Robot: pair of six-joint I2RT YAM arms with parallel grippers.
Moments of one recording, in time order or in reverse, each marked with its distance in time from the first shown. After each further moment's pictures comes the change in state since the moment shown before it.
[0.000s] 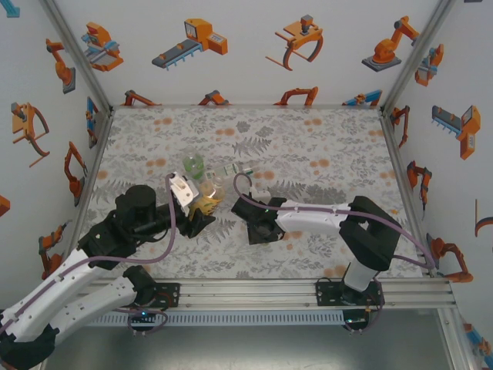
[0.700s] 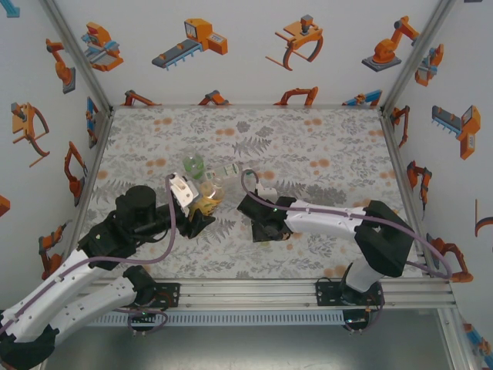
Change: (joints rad) left arm 0.002 -0.003 -0.007 0.000 0.000 0.000; right arm -0.014 -0.092 -0.033 -0.027 0.027 0.006
